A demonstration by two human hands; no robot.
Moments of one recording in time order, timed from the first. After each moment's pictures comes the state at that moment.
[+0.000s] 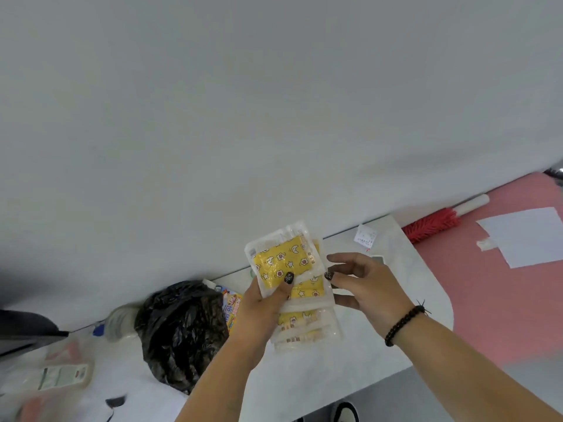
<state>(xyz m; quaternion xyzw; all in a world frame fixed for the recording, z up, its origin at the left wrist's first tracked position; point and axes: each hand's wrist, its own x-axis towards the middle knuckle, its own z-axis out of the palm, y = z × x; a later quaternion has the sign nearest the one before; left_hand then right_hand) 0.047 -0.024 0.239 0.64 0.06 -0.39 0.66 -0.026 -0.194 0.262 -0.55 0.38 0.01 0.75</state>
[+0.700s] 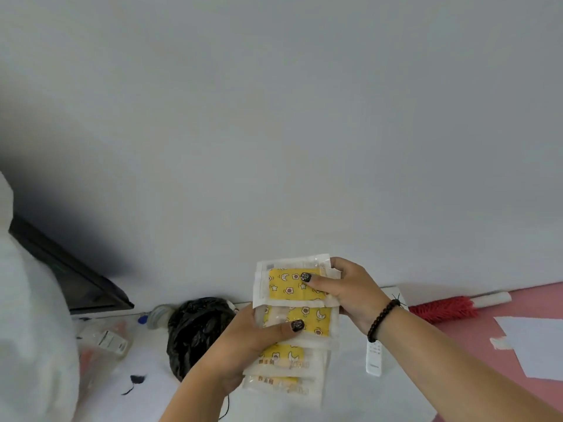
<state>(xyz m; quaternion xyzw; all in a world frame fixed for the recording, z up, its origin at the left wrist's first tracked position) -0.047 -0.010 0.427 0.62 0.01 -0.40 0.67 -0.046 -0.206 0.420 -0.63 0.22 0.09 0.74</state>
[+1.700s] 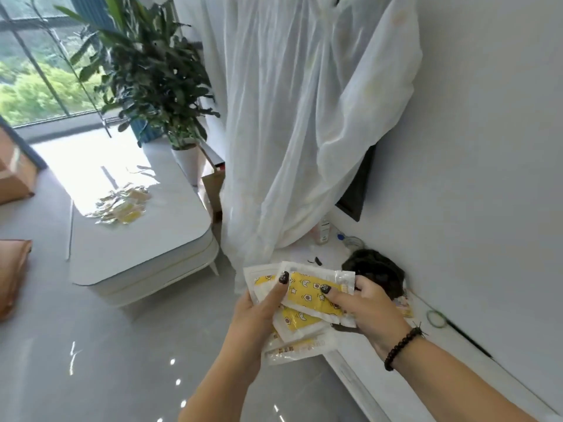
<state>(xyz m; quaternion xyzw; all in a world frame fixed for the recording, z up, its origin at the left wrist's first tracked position) -0.365 0.123 0.467 0.49 0.41 0.16 0.75 -0.227 0.012 0.447 -0.70 -0.12 0.38 0.60</state>
